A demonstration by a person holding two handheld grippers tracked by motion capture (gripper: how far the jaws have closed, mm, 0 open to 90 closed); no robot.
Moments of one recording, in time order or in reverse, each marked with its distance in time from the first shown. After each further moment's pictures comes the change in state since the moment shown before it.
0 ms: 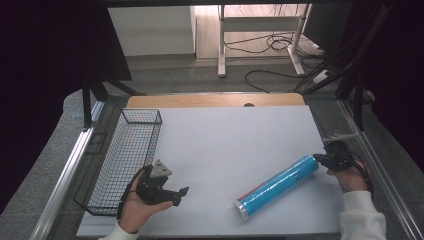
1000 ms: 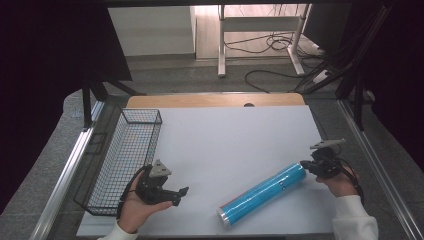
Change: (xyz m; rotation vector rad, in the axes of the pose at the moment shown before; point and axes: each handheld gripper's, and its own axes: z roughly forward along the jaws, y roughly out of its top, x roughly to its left) left arm 0.002 0.000 -0.001 -0.002 -0.010 -0.005; right arm 0.041 -0.002 -0.003 0.003 0.070 -0.059
